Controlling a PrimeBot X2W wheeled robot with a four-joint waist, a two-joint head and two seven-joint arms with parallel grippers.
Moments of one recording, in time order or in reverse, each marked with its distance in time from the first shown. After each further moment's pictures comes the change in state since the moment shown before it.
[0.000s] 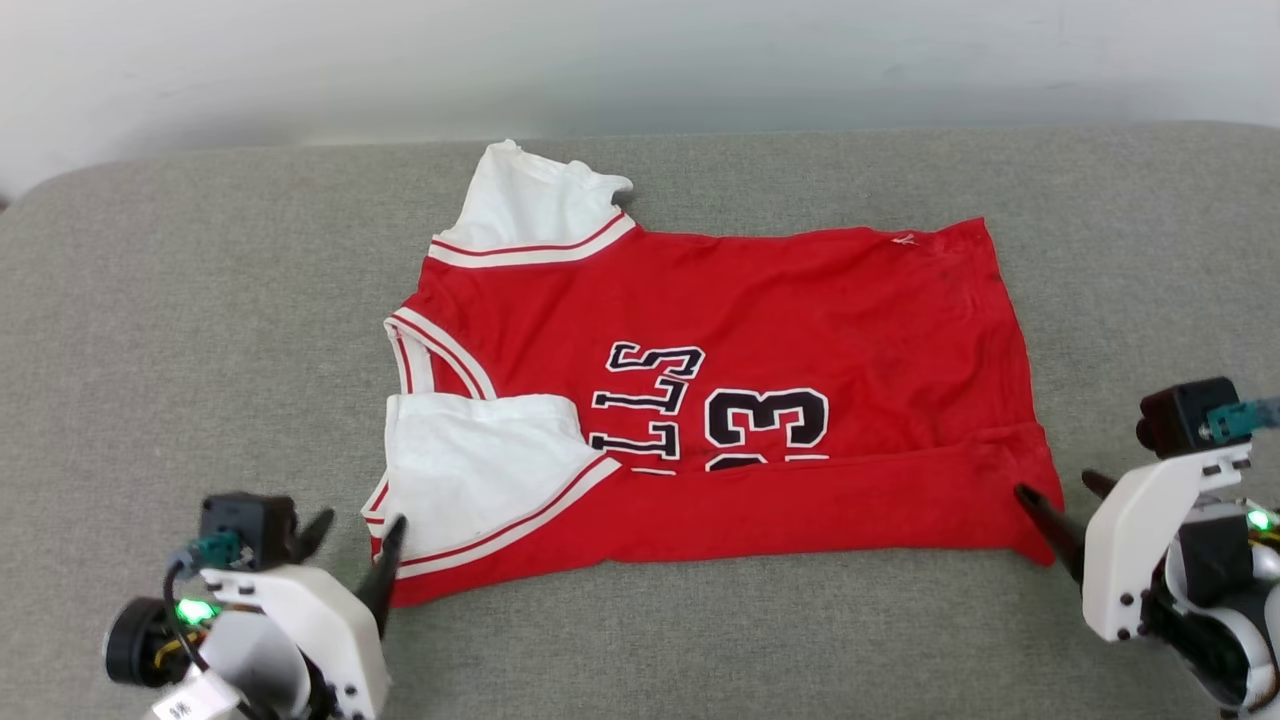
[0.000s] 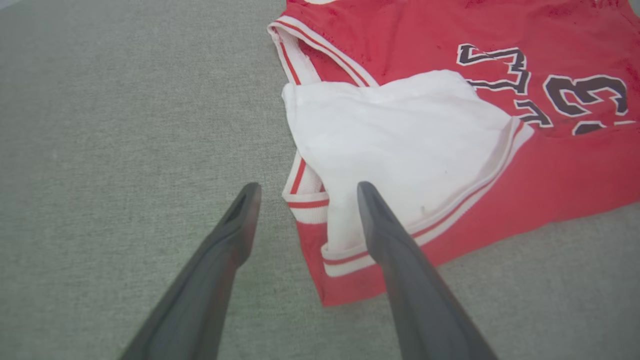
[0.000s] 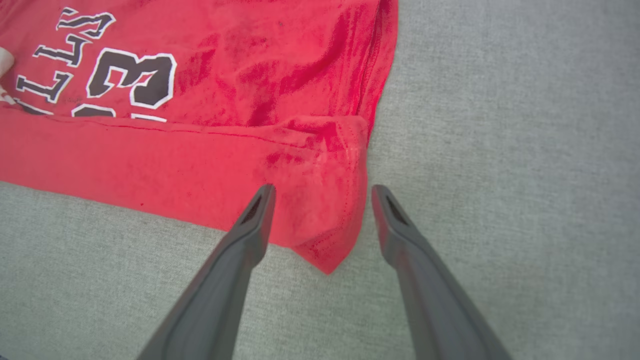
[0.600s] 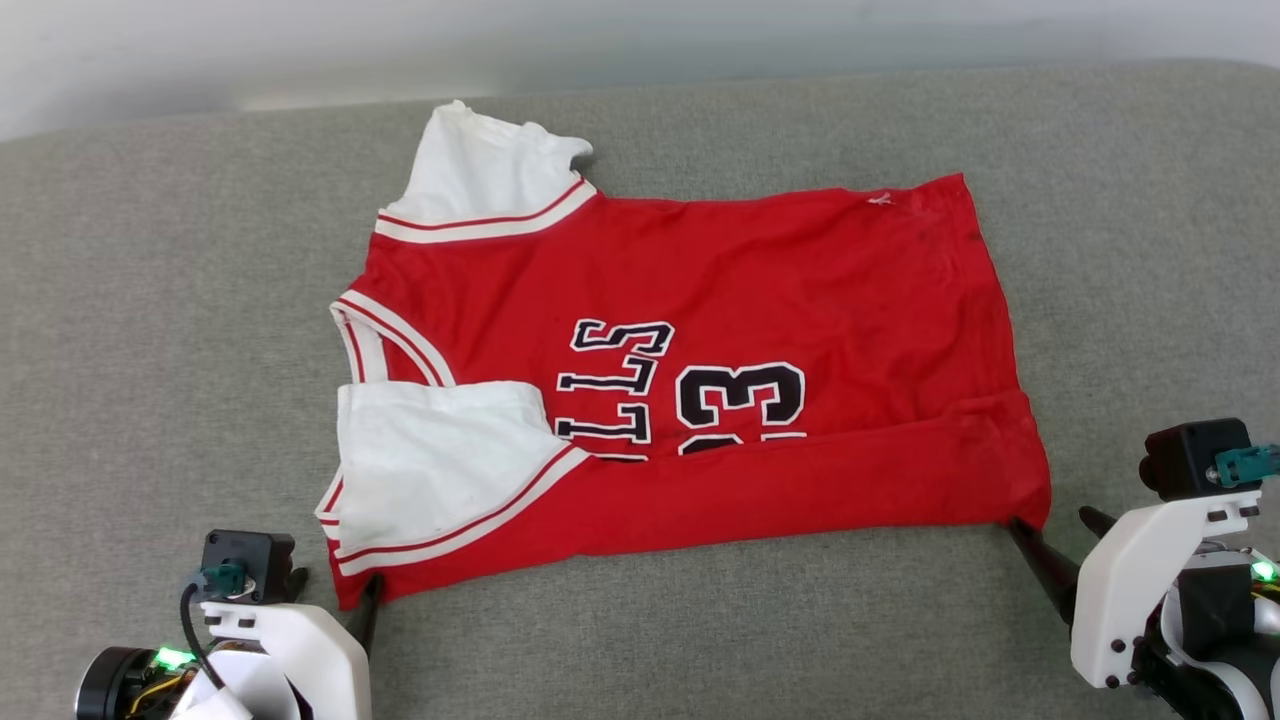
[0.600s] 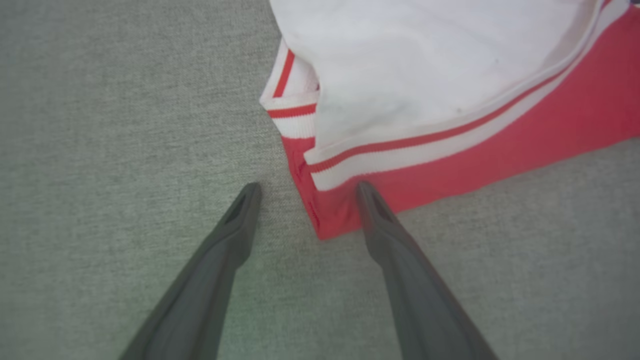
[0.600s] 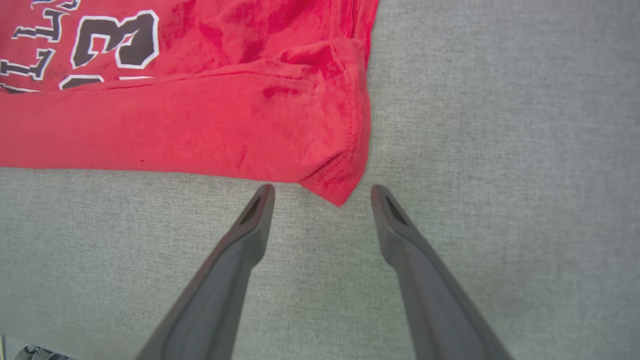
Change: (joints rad) left arm 0.082 0.057 -0.025 -0.097 0.035 0.150 0.149; right arm 0.151 0.158 -0.121 -0.260 -0.107 0.000 0.148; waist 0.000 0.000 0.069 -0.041
